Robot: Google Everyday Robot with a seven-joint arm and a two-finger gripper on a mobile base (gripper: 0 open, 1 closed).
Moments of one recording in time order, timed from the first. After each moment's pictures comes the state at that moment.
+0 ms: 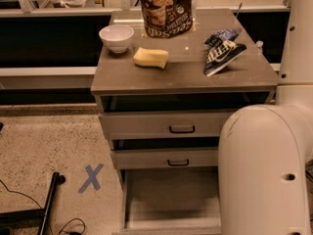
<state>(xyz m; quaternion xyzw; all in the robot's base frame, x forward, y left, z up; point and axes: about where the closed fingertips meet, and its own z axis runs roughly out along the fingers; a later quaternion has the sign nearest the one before) 0.706 -0.084 1.071 -0.70 0.45 0.10 0.54</state>
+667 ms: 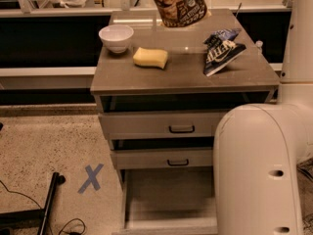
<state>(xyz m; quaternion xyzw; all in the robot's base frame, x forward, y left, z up) 0.744 -0.110 1.072 -0.72 0.44 -0.02 0.54</state>
